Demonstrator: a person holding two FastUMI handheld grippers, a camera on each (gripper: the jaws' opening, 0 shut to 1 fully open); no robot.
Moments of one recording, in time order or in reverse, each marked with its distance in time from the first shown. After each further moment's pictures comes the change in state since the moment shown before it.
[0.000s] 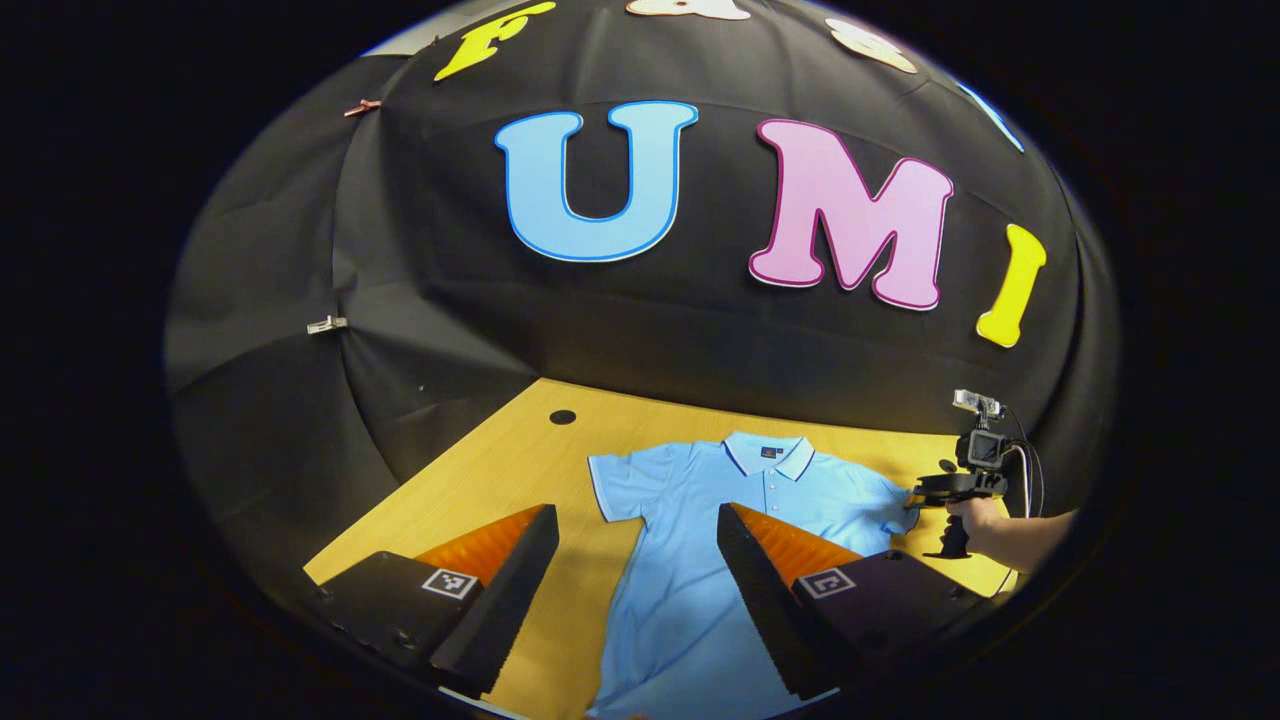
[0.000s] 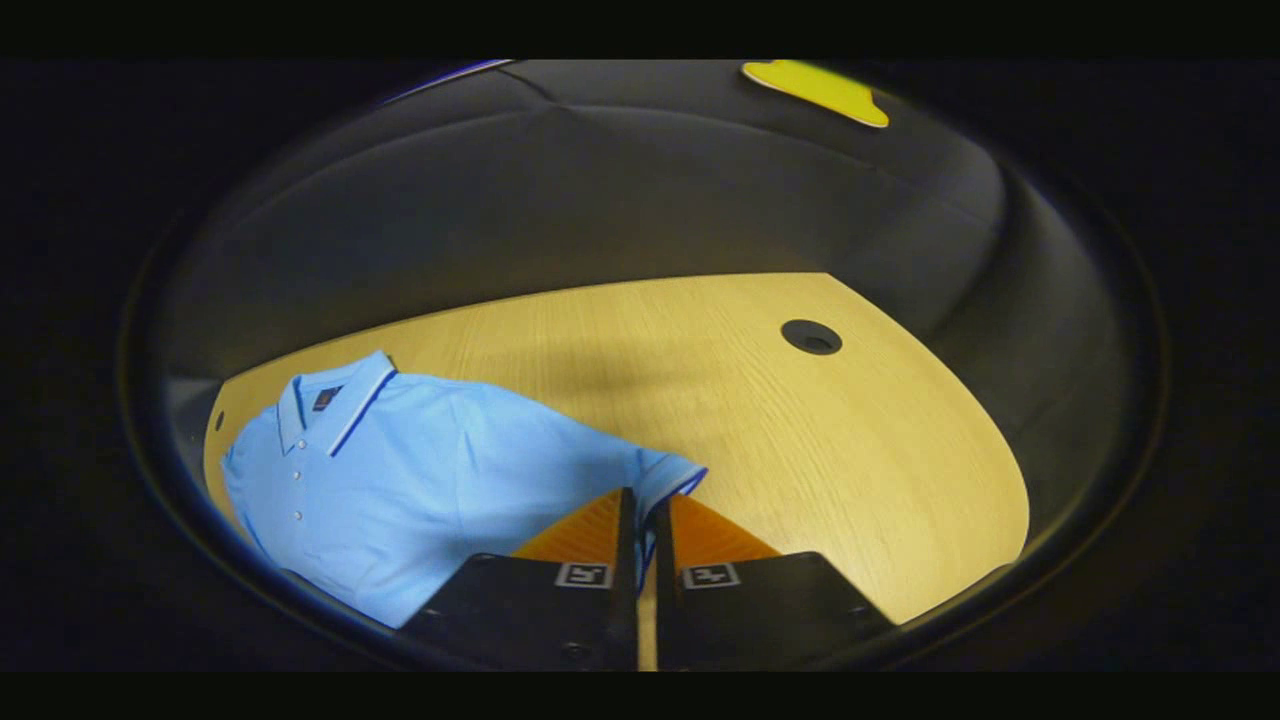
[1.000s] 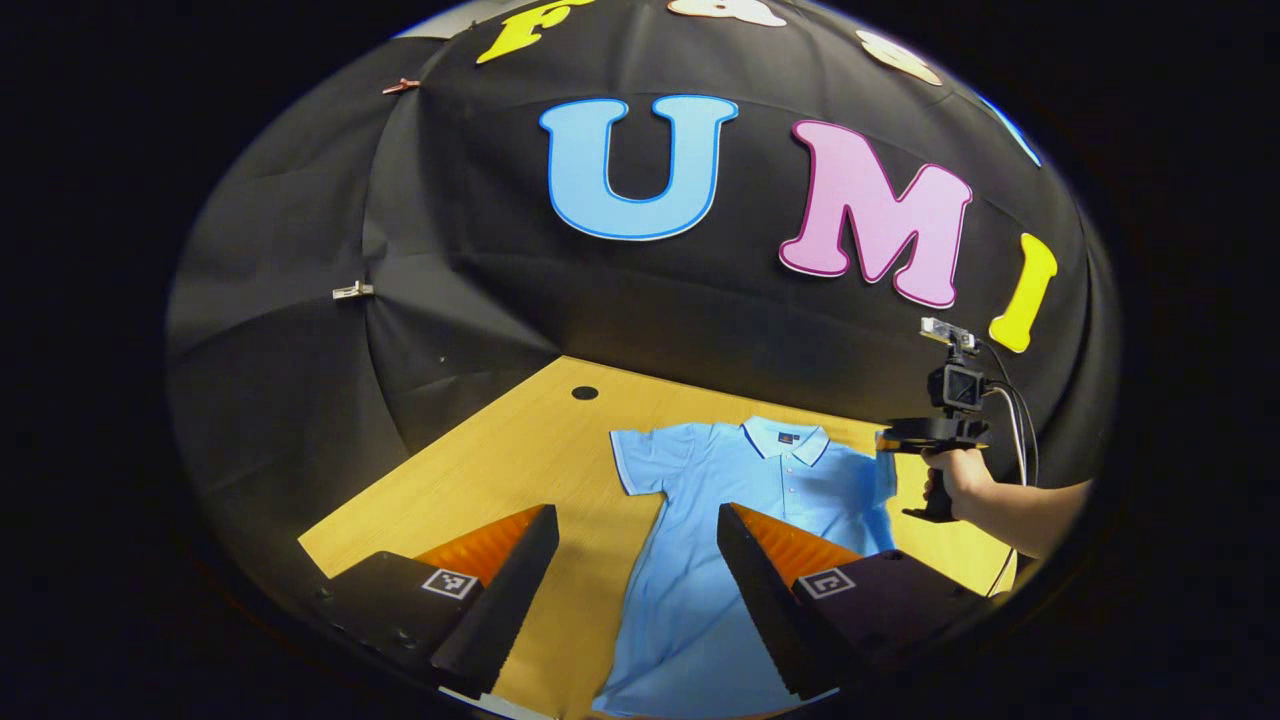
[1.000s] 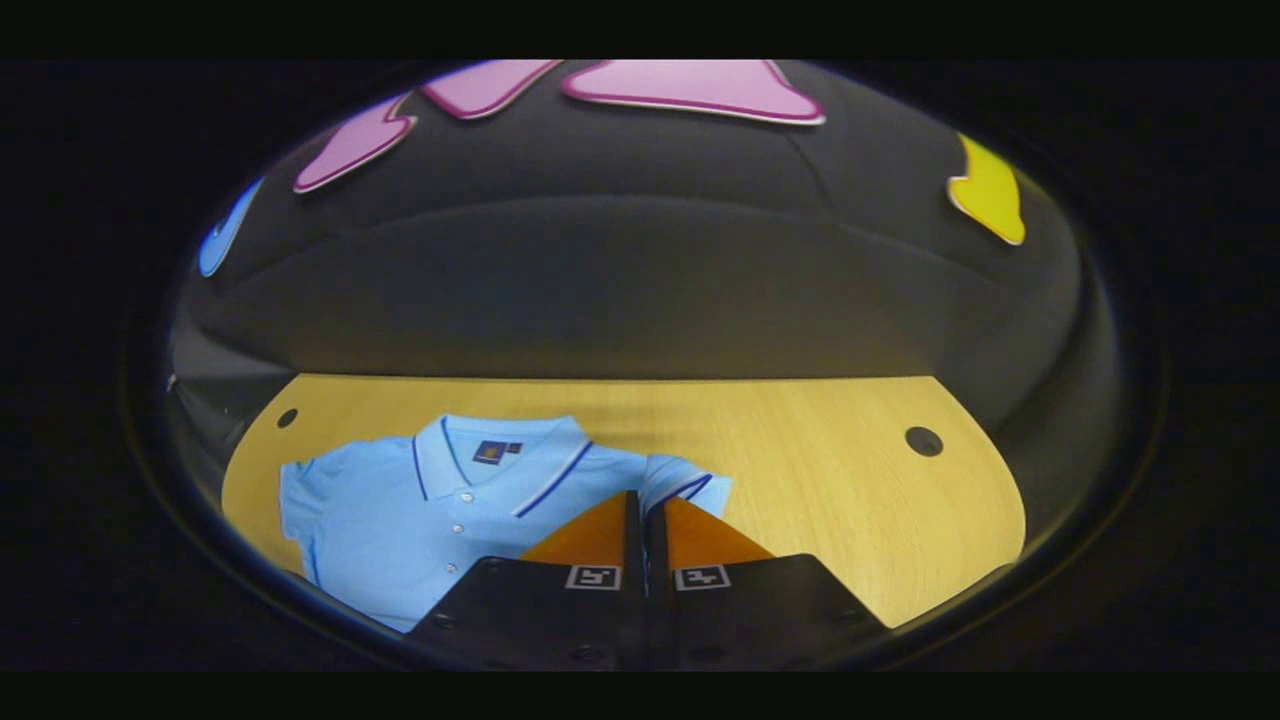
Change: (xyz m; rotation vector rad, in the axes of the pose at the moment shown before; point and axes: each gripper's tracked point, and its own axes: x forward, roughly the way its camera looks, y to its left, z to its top) left arm -0.010 0.029 -0.035 -0.082 0.010 0.040; right arm -0.046 0.168 0.063 -0.196 -0.194 0.201
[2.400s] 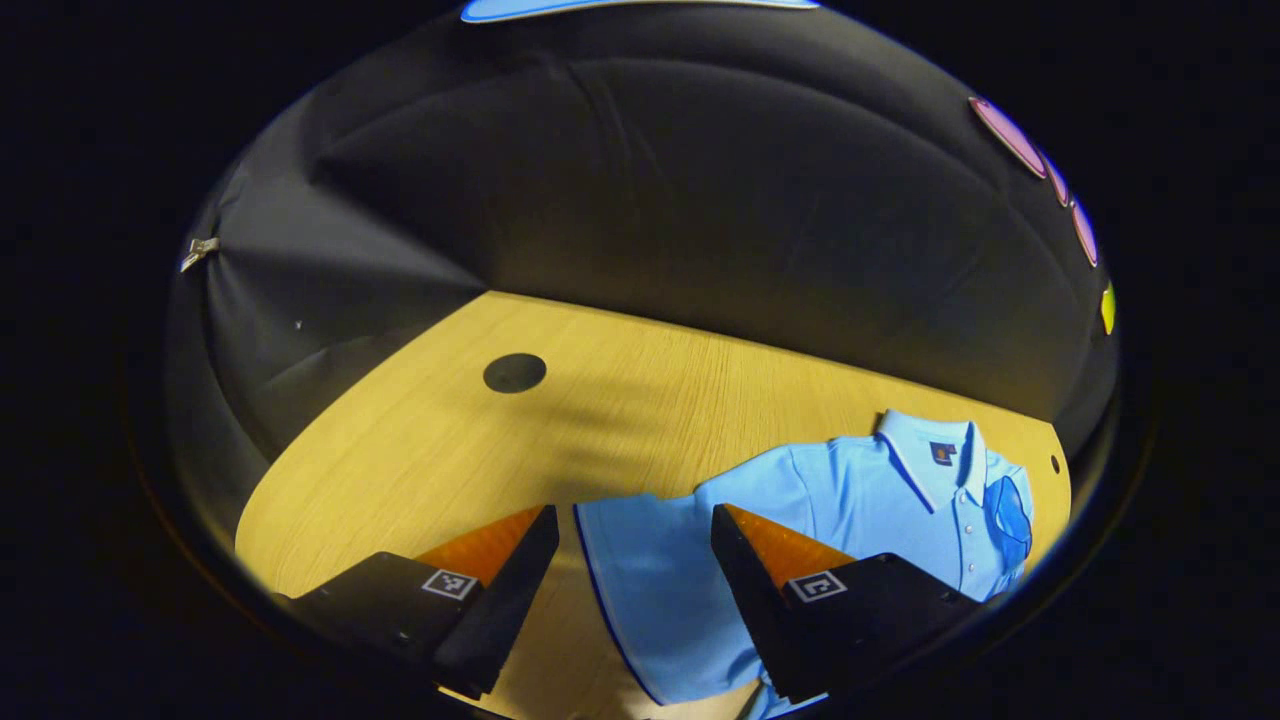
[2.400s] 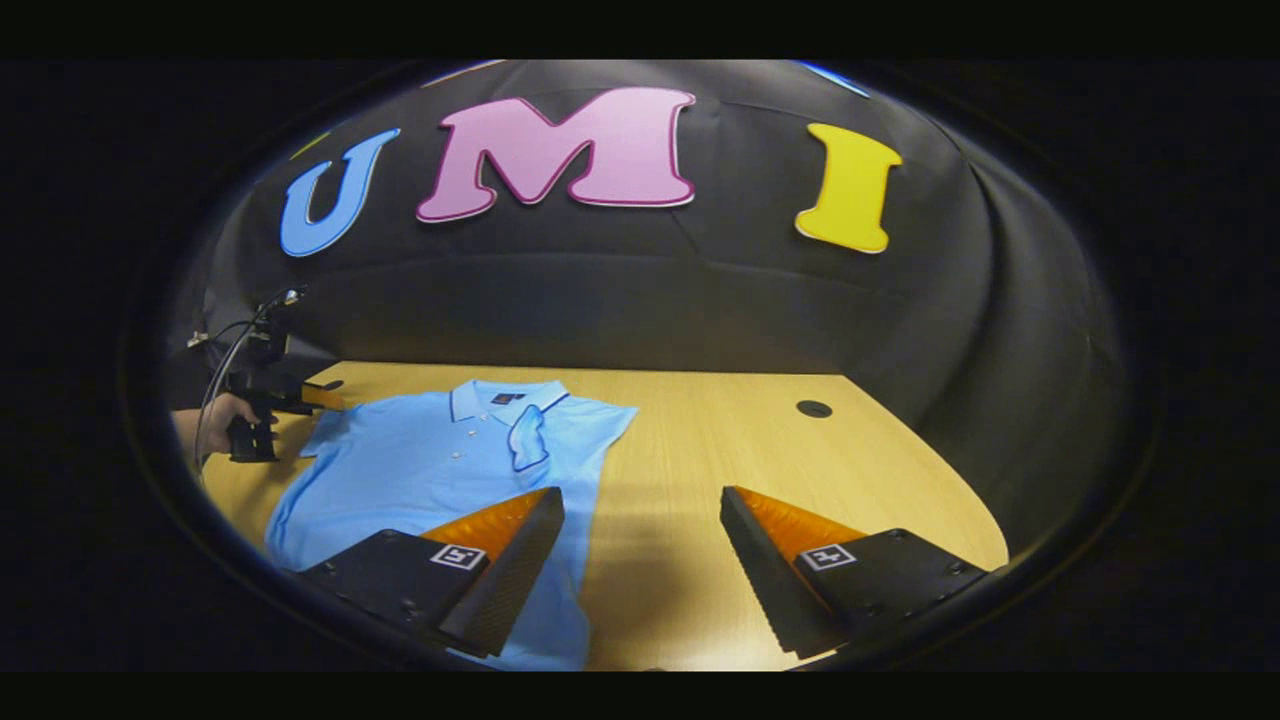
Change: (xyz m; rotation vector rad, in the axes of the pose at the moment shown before) left arm 0.395 0.018 -0.040 0.066 0.245 -0.066; right arm -0.169 -0.088 -0.099 0.021 -0.191 -0.049
